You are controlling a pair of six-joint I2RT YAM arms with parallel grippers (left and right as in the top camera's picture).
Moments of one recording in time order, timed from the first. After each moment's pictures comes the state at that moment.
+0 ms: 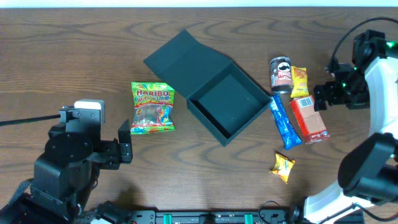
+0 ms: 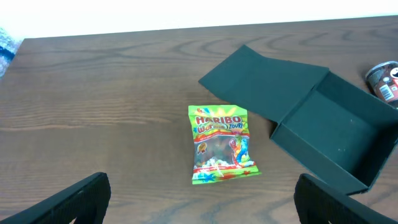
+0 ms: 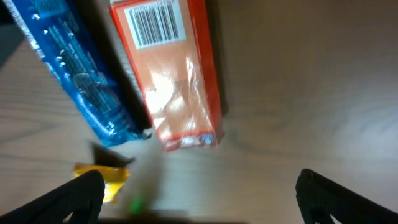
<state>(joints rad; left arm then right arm) -0.47 0.77 1.34 -1.21 -0.32 -0.22 -0.28 1.82 1.59 -1.38 0.05 -0.33</state>
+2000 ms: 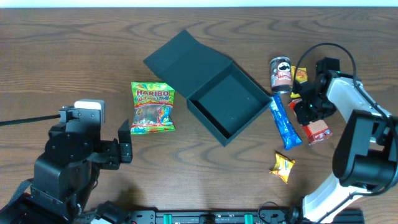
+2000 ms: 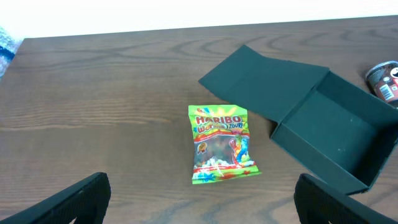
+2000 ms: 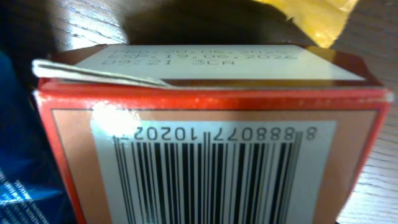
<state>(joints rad) -0.47 0.77 1.34 -1.21 -0.32 -0.22 -0.19 1.89 1.18 -0.84 0.10 -0.52</state>
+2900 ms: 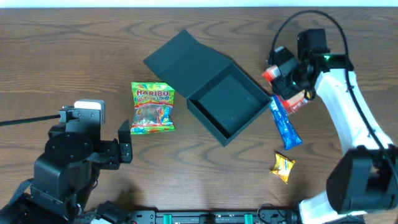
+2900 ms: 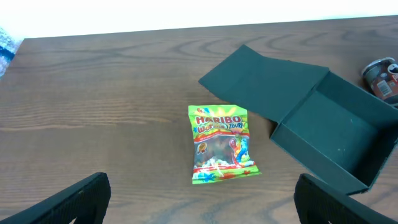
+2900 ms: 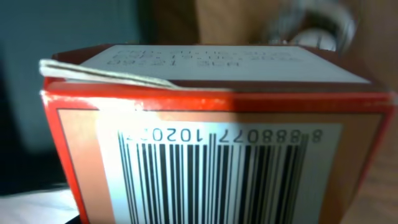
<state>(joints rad) -0.47 0.77 1.34 -1.21 -0.32 -0.22 0.06 1.70 1.41 -0.94 -0.12 -0.50</state>
